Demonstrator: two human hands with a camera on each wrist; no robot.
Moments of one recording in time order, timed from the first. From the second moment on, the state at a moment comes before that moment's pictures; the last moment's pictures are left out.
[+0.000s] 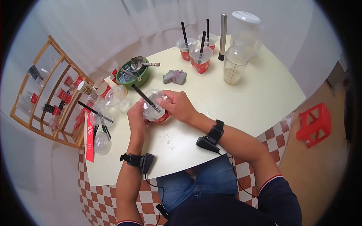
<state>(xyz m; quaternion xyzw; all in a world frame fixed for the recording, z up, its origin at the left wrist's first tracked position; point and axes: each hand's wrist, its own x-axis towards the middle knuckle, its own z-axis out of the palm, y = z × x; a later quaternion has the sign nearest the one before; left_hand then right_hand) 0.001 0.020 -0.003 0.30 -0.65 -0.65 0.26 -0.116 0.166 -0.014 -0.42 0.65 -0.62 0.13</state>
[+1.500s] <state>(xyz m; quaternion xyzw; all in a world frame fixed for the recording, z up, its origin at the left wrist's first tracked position) -0.002 0.012 -0.003 0.13 -0.70 -0.62 0.33 -0.111 0.130 0.046 -0.57 0.59 -0.56 -0.12</state>
